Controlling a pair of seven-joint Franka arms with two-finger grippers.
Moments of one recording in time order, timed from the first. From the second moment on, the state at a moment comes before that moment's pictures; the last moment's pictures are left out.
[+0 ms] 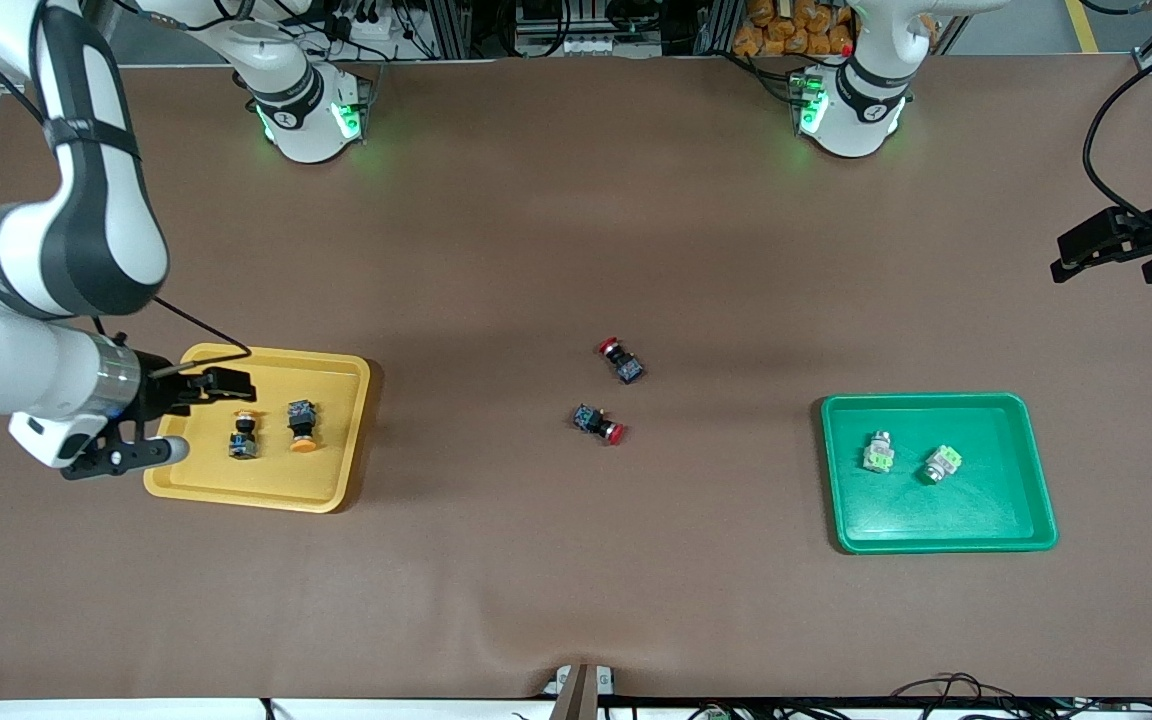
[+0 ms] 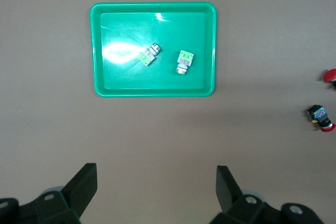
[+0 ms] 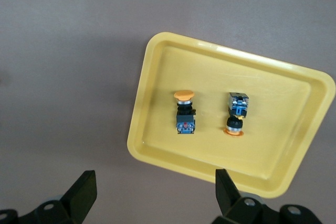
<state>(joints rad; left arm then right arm) -0.05 0.02 0.05 -1.55 -0.02 1.58 0.01 0.10 0.39 -0.05 -1.47 0.15 1.70 -0.14</state>
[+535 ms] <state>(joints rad) -0.05 0.02 0.05 -1.55 -0.02 1.58 0.01 0.11 0.26 -0.04 -1.43 0.09 1.58 -0.13</state>
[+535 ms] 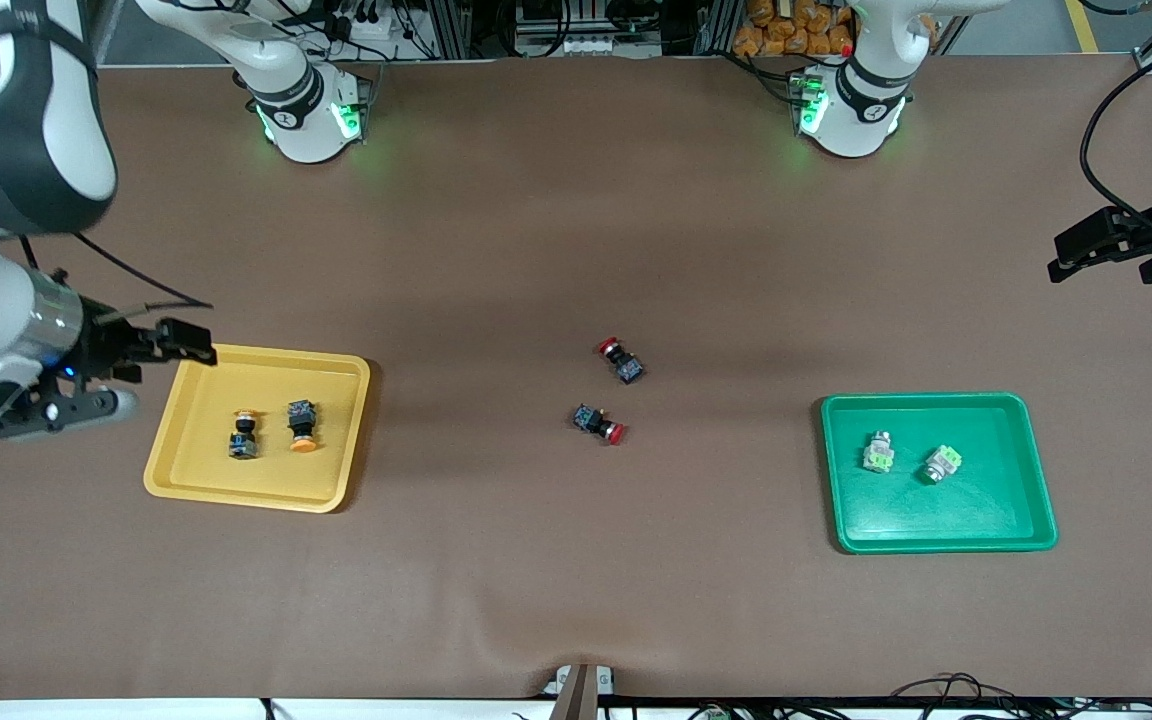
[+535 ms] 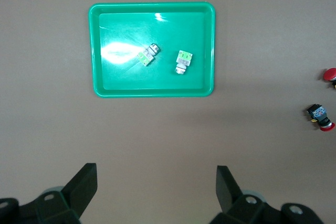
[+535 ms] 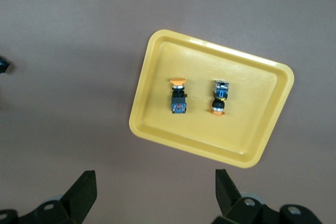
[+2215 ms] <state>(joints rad) -0.05 0.02 0.05 -1.55 -0.02 1.57 0.02 -0.07 0.16 0.08 -1.46 0.06 1.53 -0.13</state>
